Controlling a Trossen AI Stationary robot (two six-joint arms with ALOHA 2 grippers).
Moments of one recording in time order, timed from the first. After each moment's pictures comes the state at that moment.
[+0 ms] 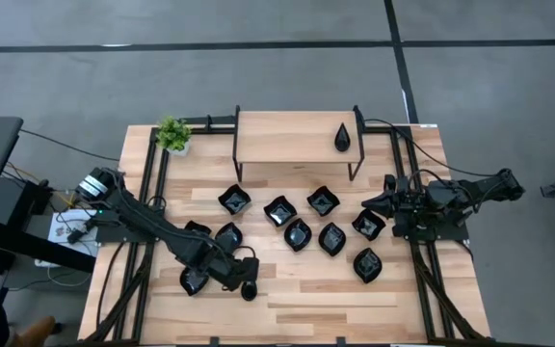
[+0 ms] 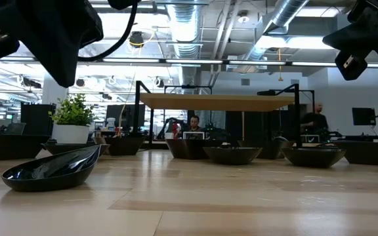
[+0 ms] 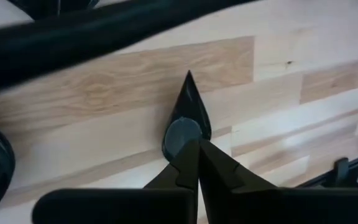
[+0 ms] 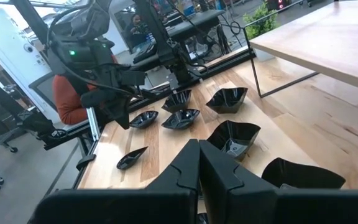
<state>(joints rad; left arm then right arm) -0.58 1.65 1.13 -0.65 -0.15 -1.92 0.29 0.09 0.24 -0.28 0.34 0.45</state>
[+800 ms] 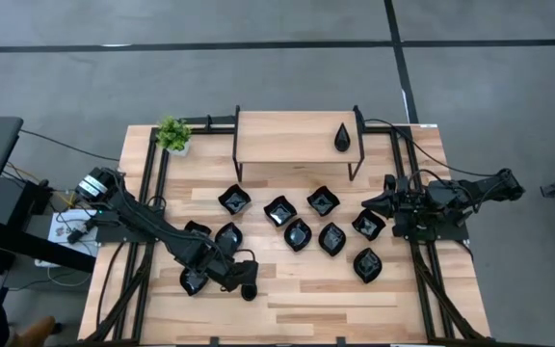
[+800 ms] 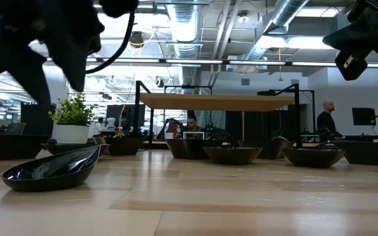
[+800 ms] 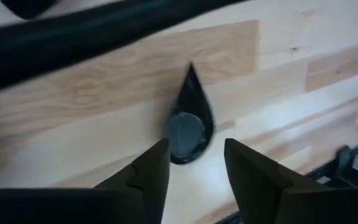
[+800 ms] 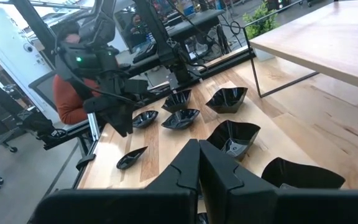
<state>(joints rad) -0.58 1.65 1.04 -0.51 -0.14 -1.90 0.29 0.09 0.24 -0.28 0.34 0.45</state>
